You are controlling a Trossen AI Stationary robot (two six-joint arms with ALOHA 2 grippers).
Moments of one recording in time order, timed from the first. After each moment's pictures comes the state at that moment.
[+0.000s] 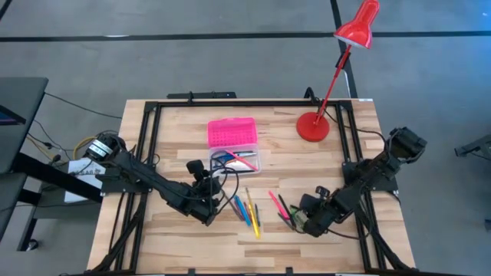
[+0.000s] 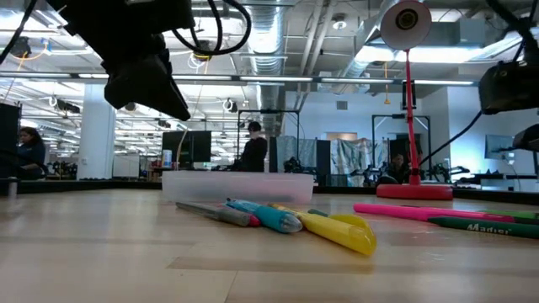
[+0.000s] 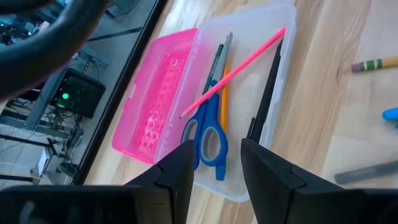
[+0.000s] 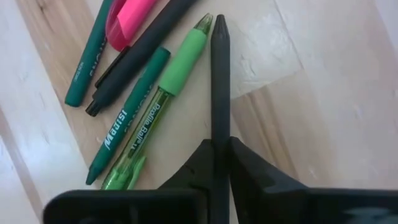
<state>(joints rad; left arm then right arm) -0.50 1.66 1.03 -0.79 -0.98 -0.63 0.72 1.58 0.68 -0.53 0.17 1.07</state>
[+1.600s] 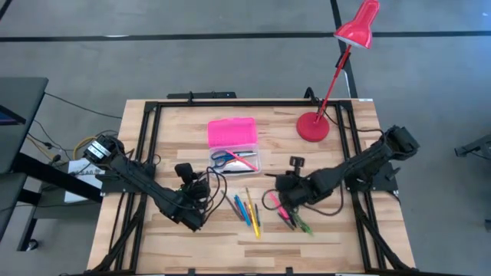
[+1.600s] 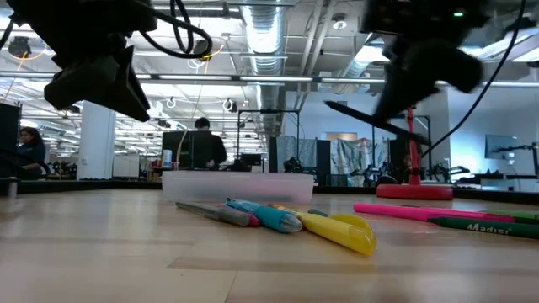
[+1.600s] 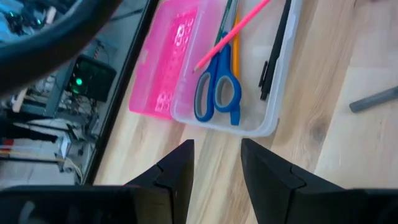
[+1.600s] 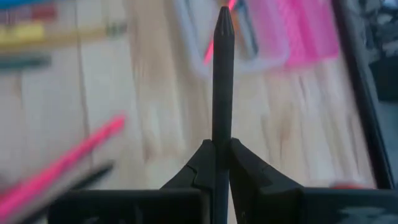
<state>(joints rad) -0.60 1.66 1.03 -1.11 -0.93 -0.89 0.40 1.59 1.05 -0.73 0.63 0.32</state>
